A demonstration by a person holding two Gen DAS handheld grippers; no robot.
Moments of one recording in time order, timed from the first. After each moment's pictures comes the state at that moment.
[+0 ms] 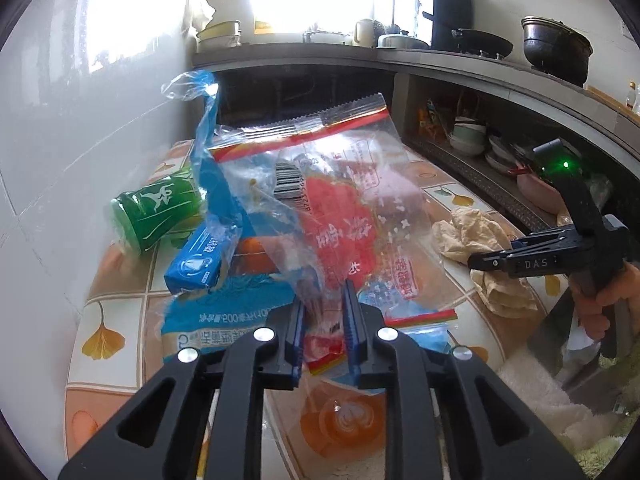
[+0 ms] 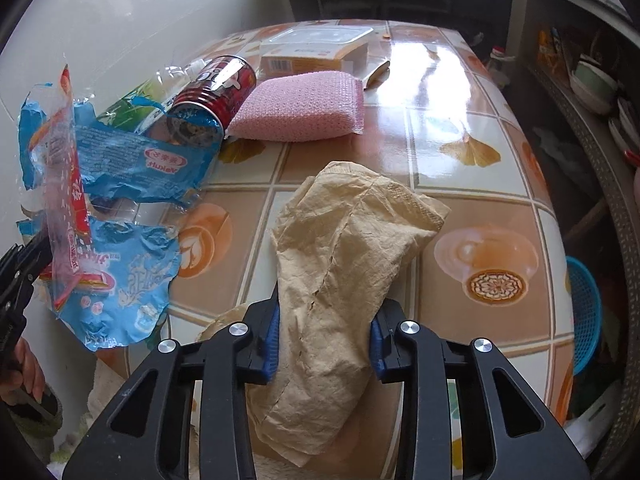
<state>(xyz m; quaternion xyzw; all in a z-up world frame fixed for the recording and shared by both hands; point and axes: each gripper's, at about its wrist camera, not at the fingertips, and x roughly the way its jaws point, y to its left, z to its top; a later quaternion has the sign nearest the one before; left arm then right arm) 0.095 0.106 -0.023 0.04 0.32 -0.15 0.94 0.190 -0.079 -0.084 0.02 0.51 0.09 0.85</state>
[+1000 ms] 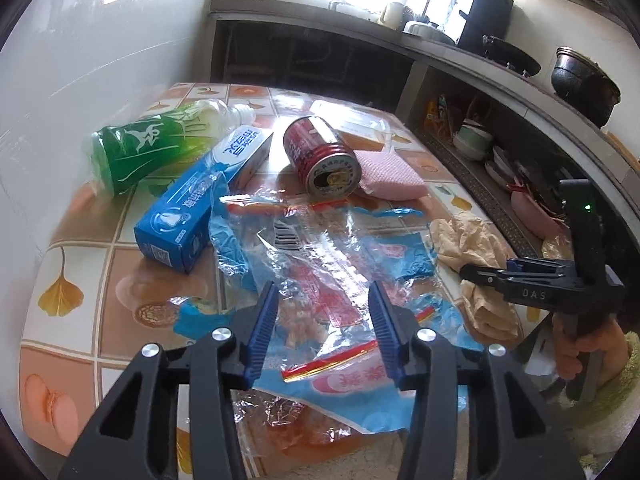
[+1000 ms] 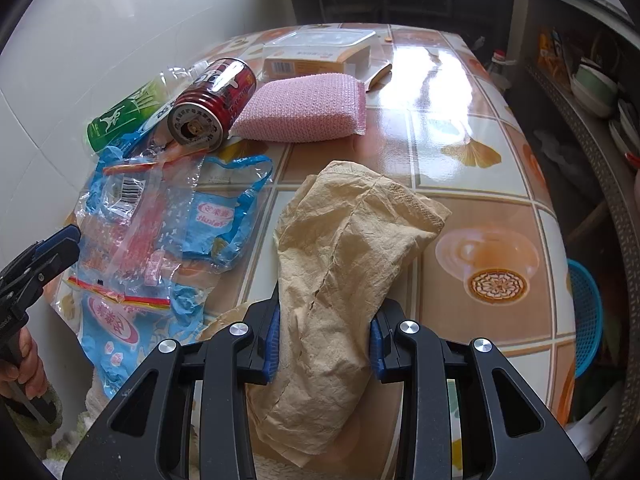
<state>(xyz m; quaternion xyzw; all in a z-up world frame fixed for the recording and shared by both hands) 0.121 0.110 -0.038 -0.05 0.40 -0.15 0.90 0.185 -0.079 -0.083 0.02 0.50 0.10 0.86</state>
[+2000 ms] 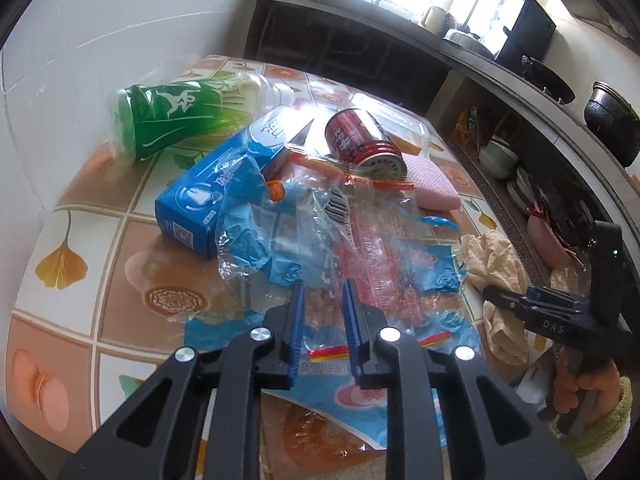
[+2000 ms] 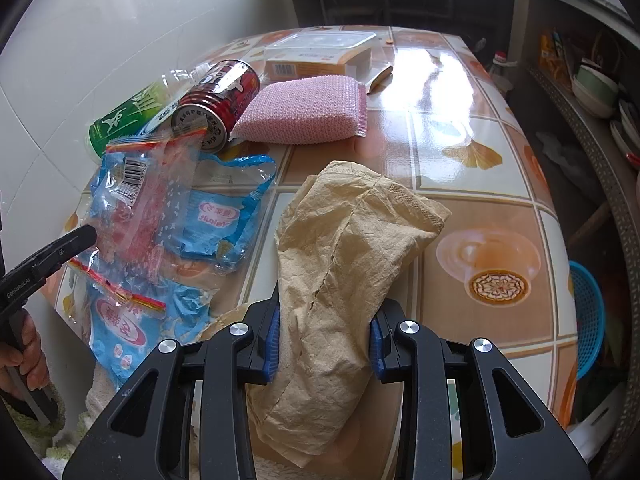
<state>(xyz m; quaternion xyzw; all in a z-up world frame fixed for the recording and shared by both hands) 0.131 0.133 -0.044 -0.11 0.41 -0.12 0.90 0.184 -0.081 -0.083 0.02 0.50 0.10 0.86</state>
